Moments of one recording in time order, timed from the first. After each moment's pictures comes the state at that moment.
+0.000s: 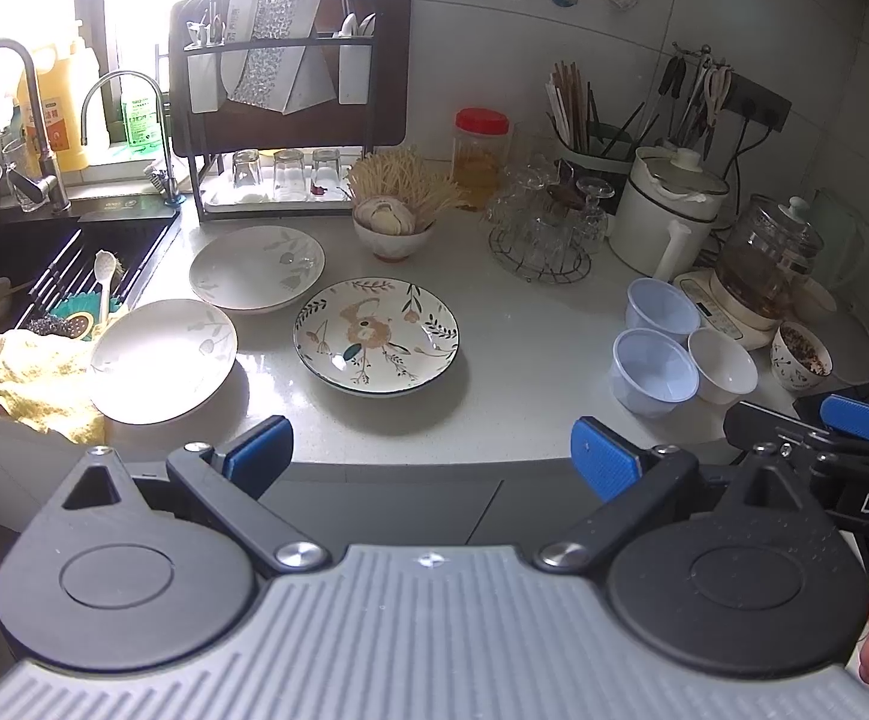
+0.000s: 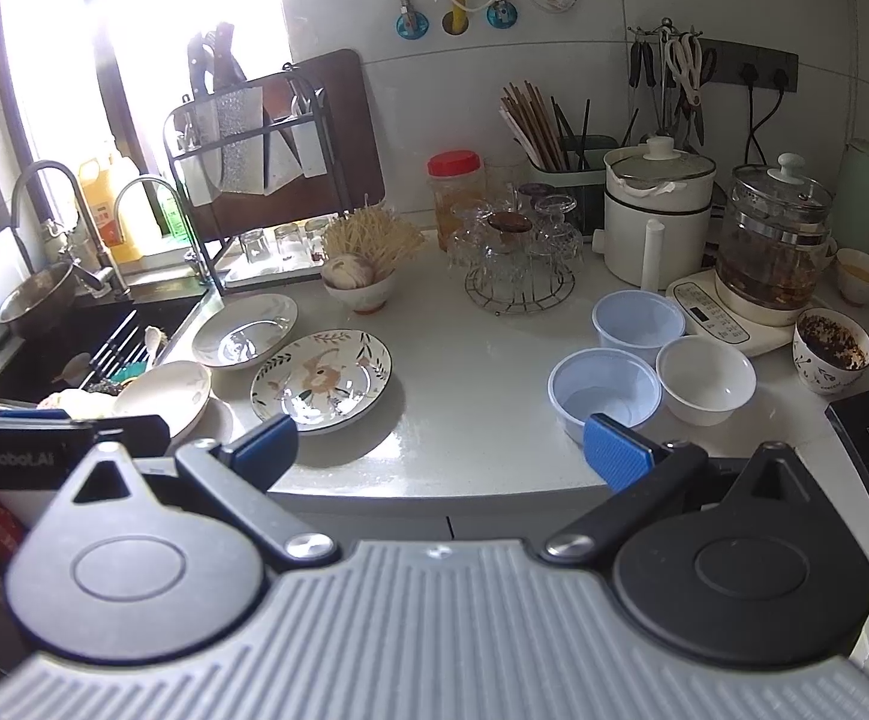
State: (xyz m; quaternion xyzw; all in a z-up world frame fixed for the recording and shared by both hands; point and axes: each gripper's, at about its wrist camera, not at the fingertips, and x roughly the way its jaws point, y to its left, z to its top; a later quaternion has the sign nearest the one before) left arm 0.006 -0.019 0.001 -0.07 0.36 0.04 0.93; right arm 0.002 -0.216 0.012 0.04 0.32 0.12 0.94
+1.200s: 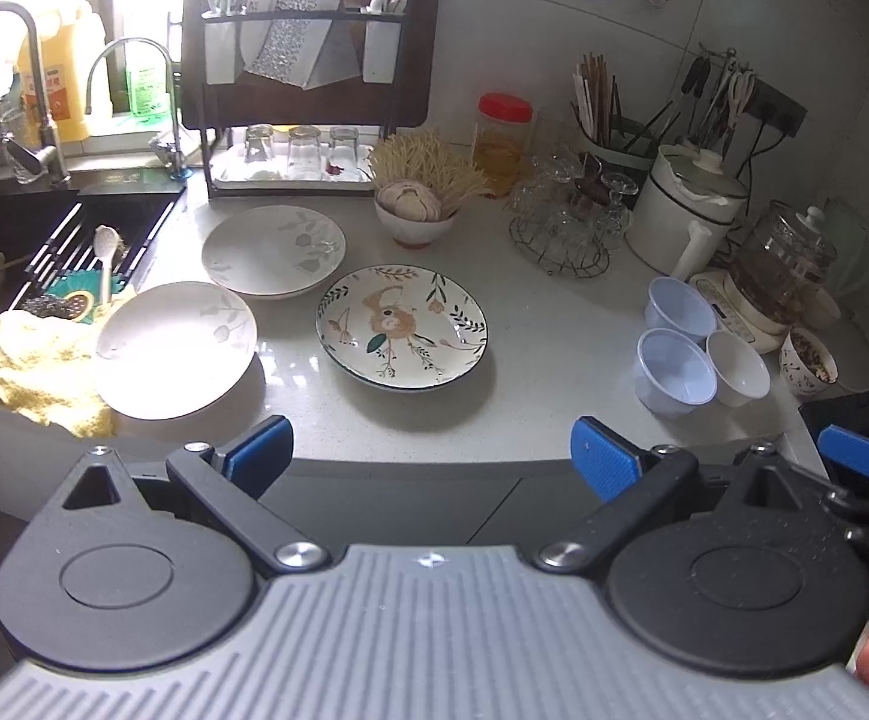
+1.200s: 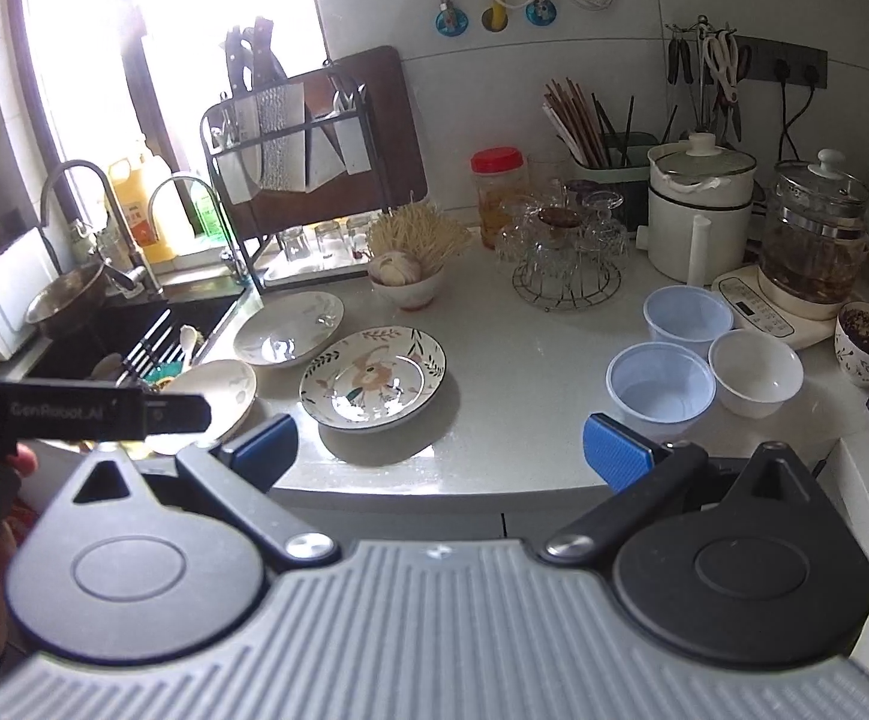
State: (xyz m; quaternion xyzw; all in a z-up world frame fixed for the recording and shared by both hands) left arm 0.023 0.031 -0.008 -0.09 0.38 0.03 0.92; right arm 0.001 -0.178 0.005 0.04 0.33 0.14 0.93
